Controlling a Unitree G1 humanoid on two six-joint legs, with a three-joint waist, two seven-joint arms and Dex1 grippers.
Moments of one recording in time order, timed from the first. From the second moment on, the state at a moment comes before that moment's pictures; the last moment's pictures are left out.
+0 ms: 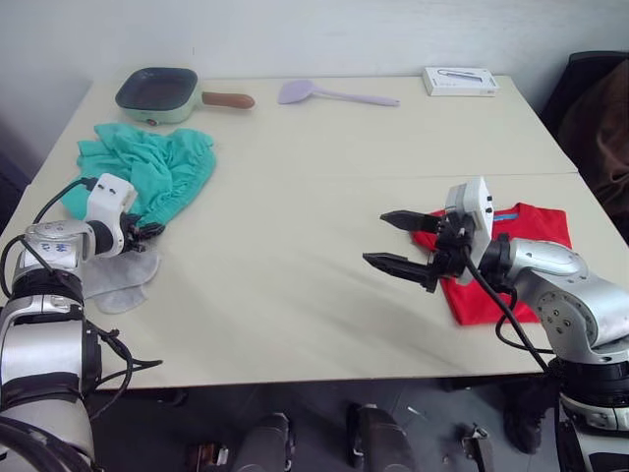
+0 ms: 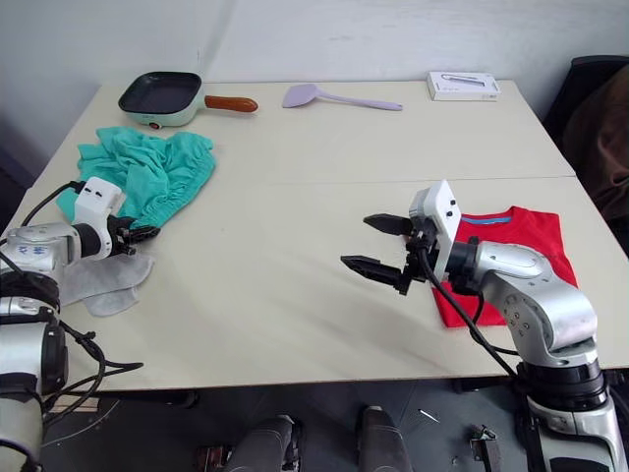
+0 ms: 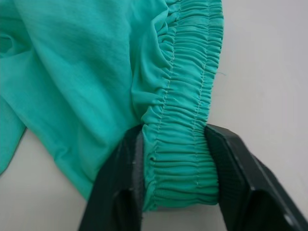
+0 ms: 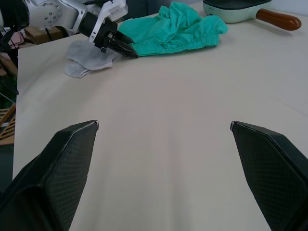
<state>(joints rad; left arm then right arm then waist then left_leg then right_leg) -0.97 0.81 0.06 1.16 -0.02 0.21 -0.71 -0.45 -0.67 -0.08 -0.36 0.68 0.71 0.87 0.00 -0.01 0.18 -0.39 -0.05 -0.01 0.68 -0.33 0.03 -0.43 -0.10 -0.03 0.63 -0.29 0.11</state>
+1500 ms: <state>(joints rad) -0.67 0.44 -0.04 -0.33 -0.65 1.27 -0.80 -0.44 -0.75 -0.09 -0.39 0.80 0.76 0.96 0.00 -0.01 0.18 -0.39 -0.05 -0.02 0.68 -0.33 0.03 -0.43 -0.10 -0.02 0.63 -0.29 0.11</state>
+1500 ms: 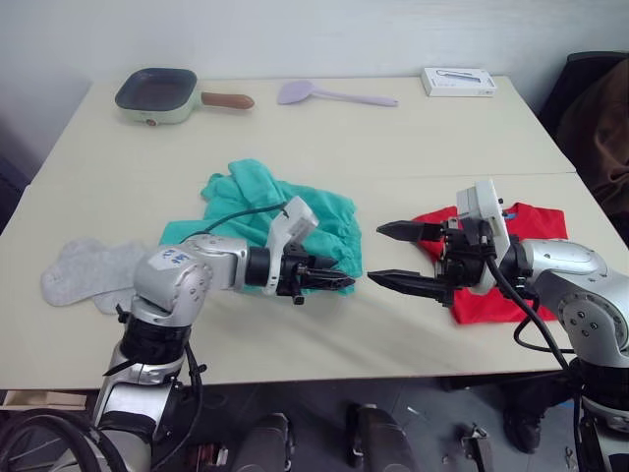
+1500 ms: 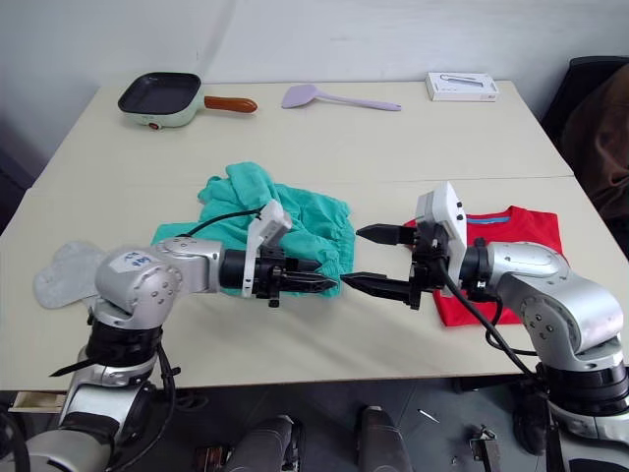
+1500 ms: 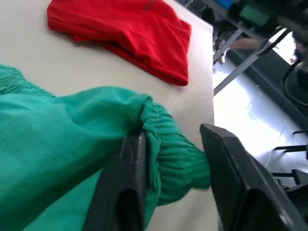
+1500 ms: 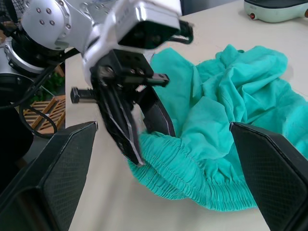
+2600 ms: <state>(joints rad) -0.52 0.87 -0.06 0.41 -0.07 -0.03 -1.07 -0.45 -0.60 0.36 -0.21 0.22 0.44 0.96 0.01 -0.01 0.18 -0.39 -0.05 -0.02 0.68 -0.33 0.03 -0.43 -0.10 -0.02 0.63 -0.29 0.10</state>
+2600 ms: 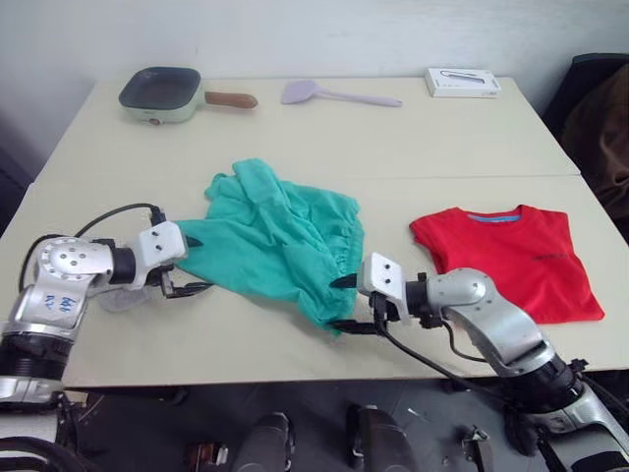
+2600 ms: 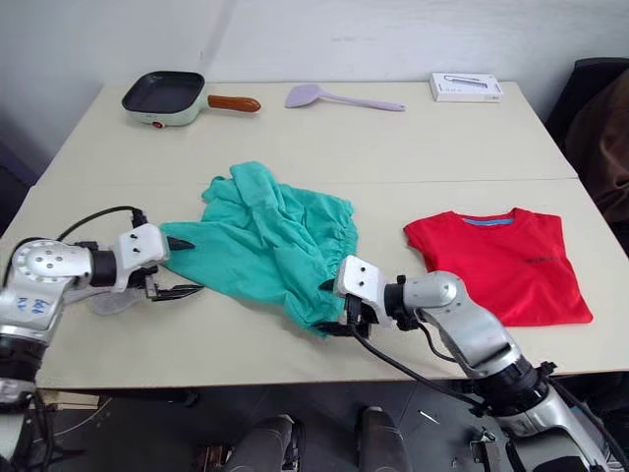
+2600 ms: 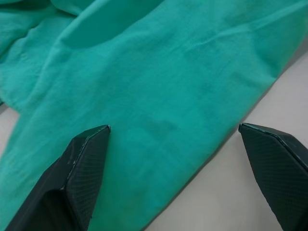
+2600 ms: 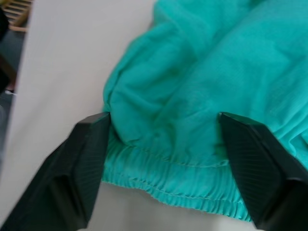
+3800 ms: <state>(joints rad) -0.04 1.00 0.11 -0.42 -0.39 0.66 -1.03 -0.43 -0.83 0.14 -0.07 0.23 0.15 1.27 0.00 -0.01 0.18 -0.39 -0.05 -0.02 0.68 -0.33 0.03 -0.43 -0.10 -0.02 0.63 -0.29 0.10</state>
